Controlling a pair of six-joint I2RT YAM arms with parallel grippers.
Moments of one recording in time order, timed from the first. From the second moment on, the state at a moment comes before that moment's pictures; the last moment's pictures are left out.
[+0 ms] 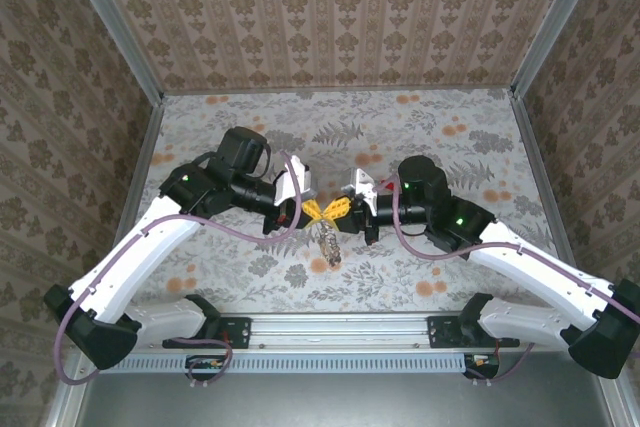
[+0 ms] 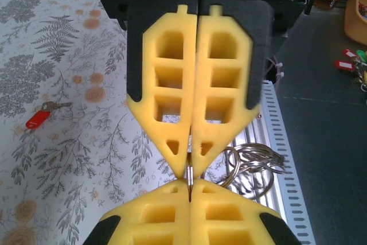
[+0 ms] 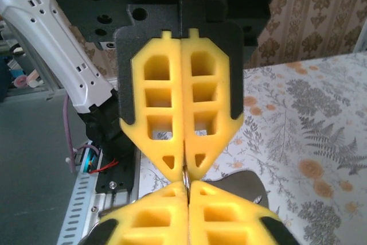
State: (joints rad) left arm -0.72 1.17 1.29 -0.95 0.82 0.54; right arm 0.77 1.06 0.92 -0.17 -0.63 -0.12
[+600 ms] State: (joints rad) left arm -0.69 0.97 0.99 -0.47 0.84 0.28; right arm 0.77 1.02 0.80 0.12 -0.57 0.07
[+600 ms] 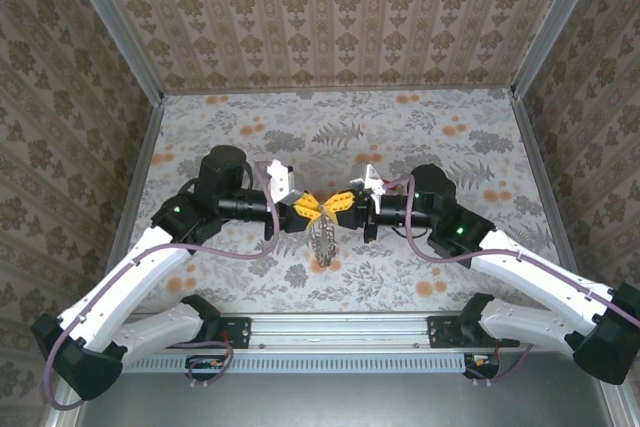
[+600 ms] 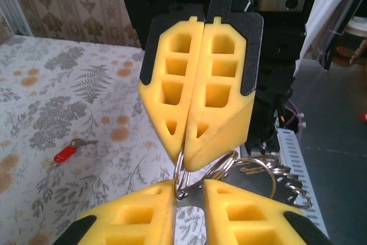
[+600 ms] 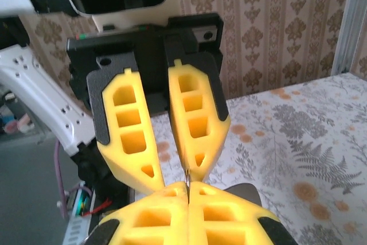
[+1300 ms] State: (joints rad) left arm -0.69 0.95 1.00 -0.43 0.84 0.25; right arm 0.77 0.99 0.76 0.26 -0.57 0.15
